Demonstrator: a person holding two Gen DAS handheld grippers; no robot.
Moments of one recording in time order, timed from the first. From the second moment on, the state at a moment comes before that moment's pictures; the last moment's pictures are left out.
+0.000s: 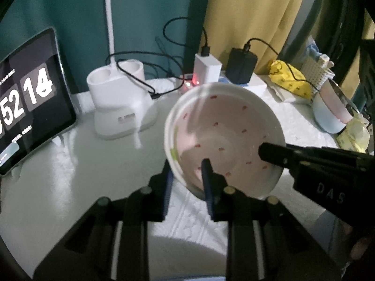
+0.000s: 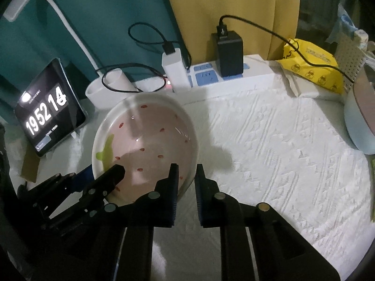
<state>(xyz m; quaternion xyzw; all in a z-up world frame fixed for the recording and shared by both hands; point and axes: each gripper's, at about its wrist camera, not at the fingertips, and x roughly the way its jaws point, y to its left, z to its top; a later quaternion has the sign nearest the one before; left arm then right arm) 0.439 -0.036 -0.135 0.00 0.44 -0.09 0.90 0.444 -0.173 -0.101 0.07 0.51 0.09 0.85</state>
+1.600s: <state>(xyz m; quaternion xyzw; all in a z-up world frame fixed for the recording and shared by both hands) 0.301 -0.103 -0.054 0.02 0.36 -0.14 0.92 0.299 -0.241 -0.006 0.09 0.42 0.07 0.90</state>
